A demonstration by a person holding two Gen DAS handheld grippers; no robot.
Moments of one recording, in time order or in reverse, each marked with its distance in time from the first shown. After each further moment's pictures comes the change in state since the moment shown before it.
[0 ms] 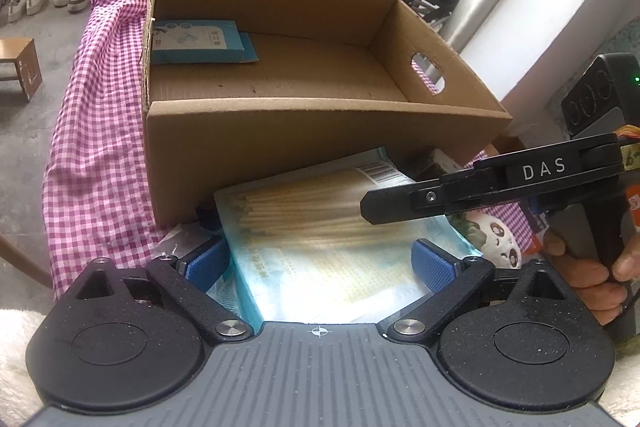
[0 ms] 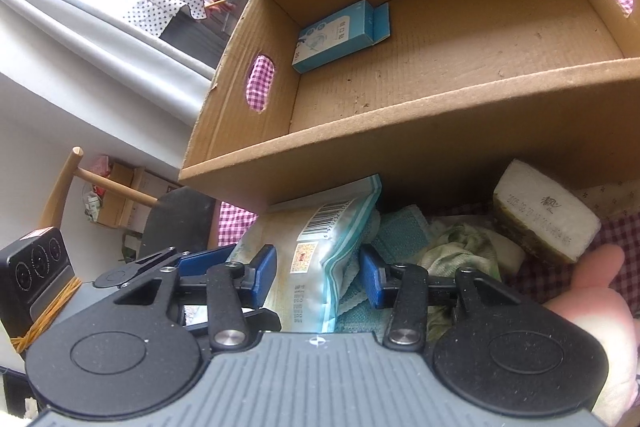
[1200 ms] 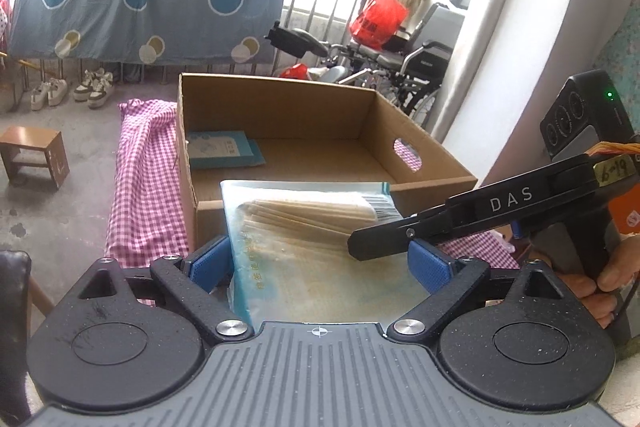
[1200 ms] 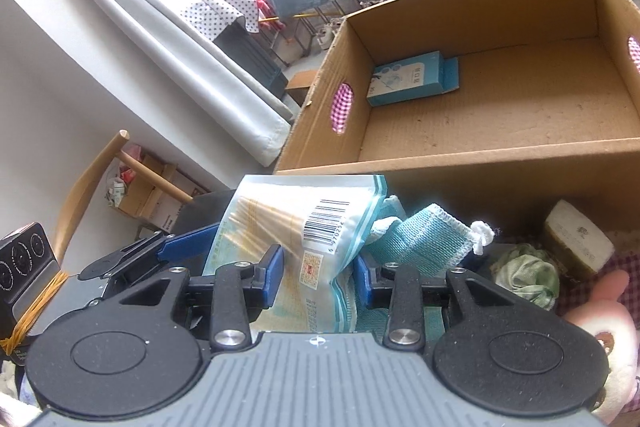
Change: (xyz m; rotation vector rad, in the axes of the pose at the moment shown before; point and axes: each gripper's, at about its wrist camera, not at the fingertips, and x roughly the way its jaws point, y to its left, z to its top) left arm -0.077 -0.023 -0.009 0.097 -0.287 0.062; right arm -0.036 0.060 -0.017 -0.165 -0.091 0.054
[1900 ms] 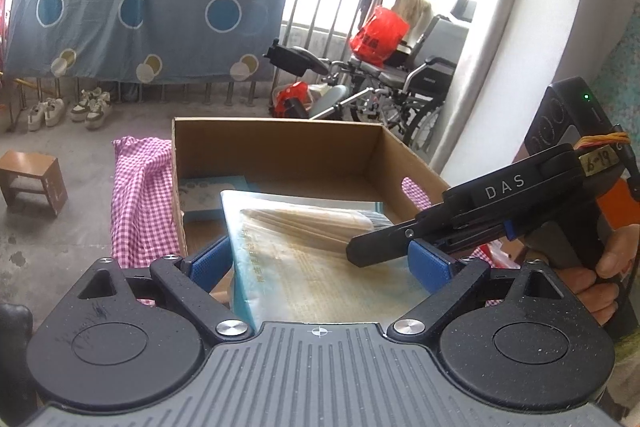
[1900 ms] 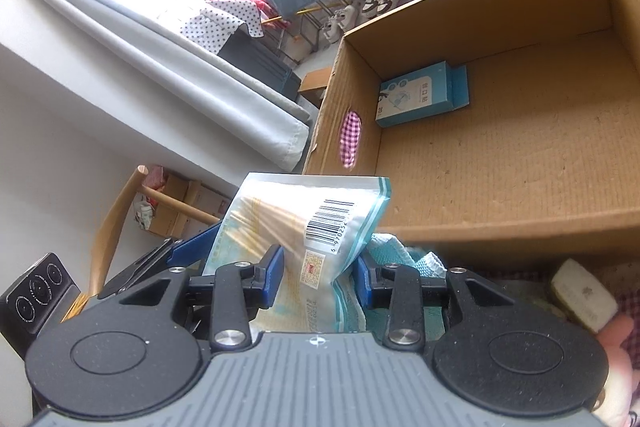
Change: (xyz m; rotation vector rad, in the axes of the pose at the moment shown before) left arm 0.031 0.011 0.049 0.021 -0.029 0.001; right arm 0.006 -0.022 0.062 0.119 0.046 0.088
